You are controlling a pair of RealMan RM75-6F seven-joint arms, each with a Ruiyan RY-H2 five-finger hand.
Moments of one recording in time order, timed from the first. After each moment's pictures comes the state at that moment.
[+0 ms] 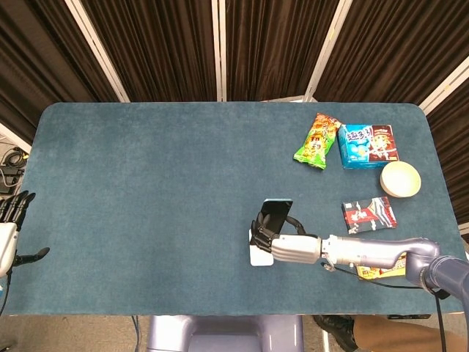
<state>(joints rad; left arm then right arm) -0.14 -1.02 -0.07 -1.77 1.33 1.37 0.09 0.97 -1.29 -0.18 -1.14 -2.25 1.33 -0.81</state>
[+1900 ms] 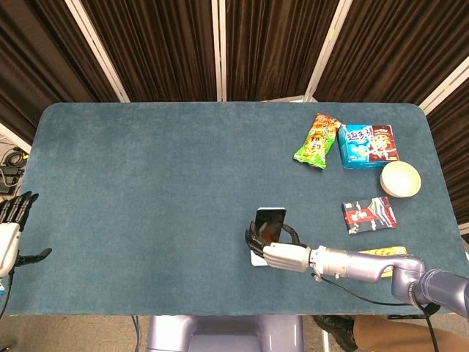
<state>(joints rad) -0.15 -1.02 -0.07 -1.77 1.33 1.36 0.09 0.92 -1.31 -0.11 -1.29 -2.23 1.08 -0.92</state>
